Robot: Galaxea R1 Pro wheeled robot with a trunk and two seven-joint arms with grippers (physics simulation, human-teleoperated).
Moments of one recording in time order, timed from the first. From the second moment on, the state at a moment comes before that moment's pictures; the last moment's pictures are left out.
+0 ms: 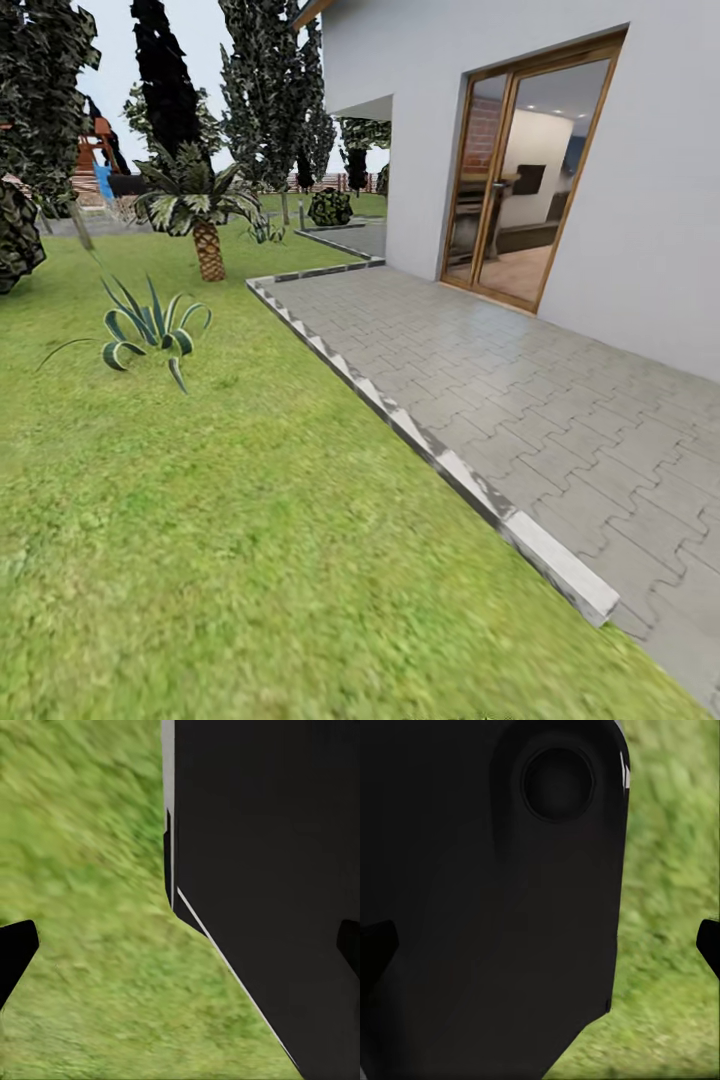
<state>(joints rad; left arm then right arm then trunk) 0.02 0.06 0.01 0.00 0.01 0.00 0.01 -0.06 0.00 -0.01 -0.01 -0.01 -0.06 0.00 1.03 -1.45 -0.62</state>
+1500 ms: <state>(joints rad) 0.02 0.06 0.01 0.00 0.00 0.00 0.00 -0.06 0.01 -0.01 -0.01 -0.02 -0.10 0.00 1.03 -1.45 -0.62</state>
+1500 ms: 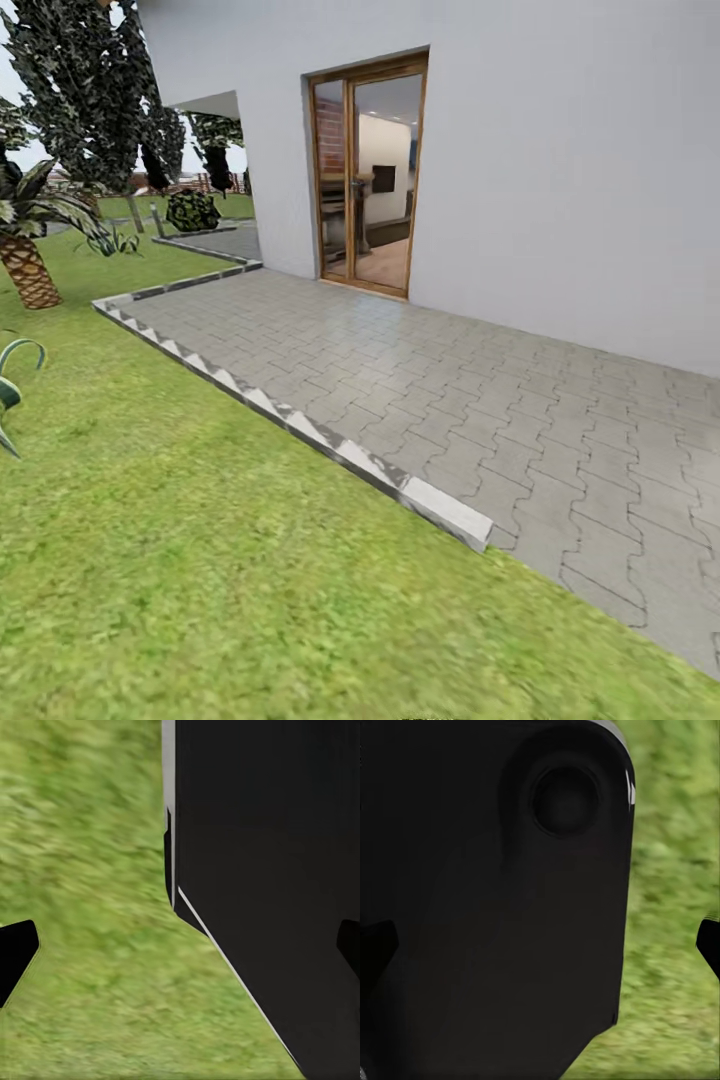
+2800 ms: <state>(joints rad) 0.02 0.06 0.01 0.00 0.00 0.00 0.00 -0.06 0.01 0.00 -0.01 -0.01 -0.10 0.00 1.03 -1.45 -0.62</state>
